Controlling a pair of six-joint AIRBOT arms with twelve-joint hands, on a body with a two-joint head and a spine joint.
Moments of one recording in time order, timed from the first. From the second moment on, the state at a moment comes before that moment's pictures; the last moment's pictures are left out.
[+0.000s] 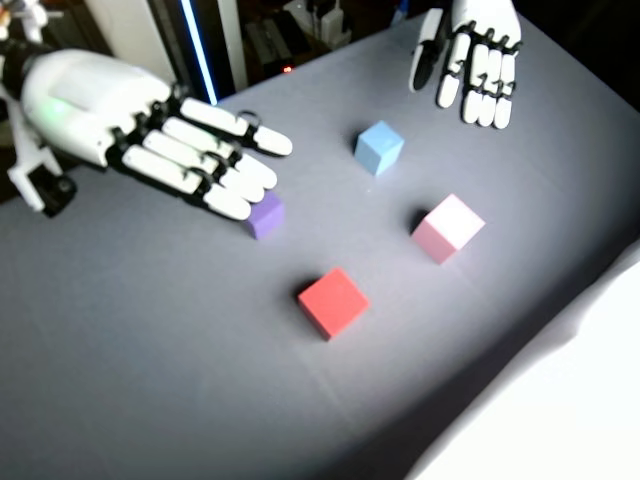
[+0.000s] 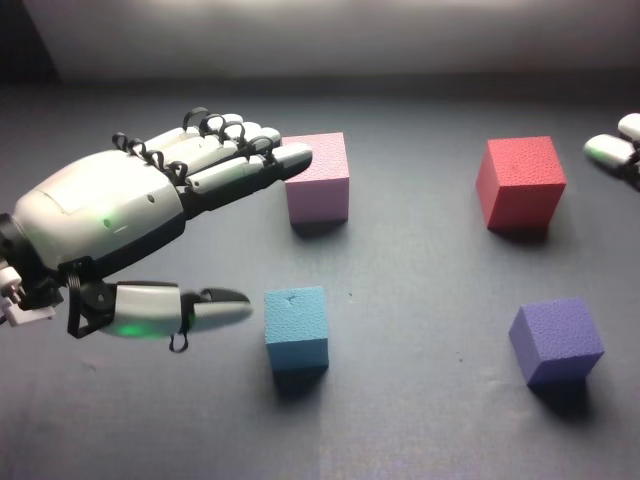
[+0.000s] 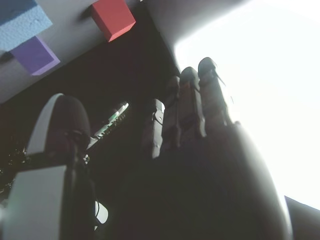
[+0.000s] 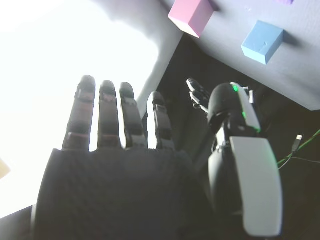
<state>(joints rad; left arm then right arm) 0.80 -0.96 1.13 0.18 -0.98 0.58 -1.07 -0.68 0.72 0.28 1.17 -1.30</state>
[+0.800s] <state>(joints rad) 0.79 -1.11 1.20 0.23 -0.81 0.50 -1.12 -0.69 0.71 0.34 1.19 -1.29</state>
